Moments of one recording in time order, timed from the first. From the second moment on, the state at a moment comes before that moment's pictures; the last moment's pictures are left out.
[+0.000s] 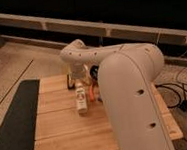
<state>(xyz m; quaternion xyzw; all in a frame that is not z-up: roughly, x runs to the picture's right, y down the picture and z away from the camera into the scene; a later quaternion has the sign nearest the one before) -0.080 0.022 0.872 -0.24 0.19 0.64 0.70</state>
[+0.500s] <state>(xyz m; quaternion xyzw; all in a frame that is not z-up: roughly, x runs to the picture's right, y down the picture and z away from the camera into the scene) -0.081 0.024 0.881 -0.23 0.19 0.64 0.71</state>
